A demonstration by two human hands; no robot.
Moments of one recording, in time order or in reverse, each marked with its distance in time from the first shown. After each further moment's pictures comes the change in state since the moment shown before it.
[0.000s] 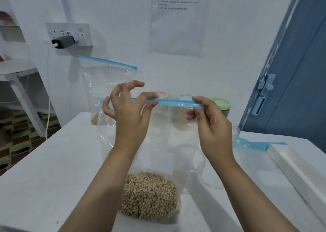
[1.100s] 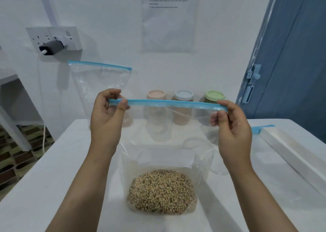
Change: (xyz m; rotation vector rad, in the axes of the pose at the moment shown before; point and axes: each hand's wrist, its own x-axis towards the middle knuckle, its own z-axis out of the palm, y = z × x) left_hand 0.016 -0.058 -0.052 -0.888 -0.093 -0.406; right_hand -0.030 -0.017 0.009 -0.049 0.316 0.099
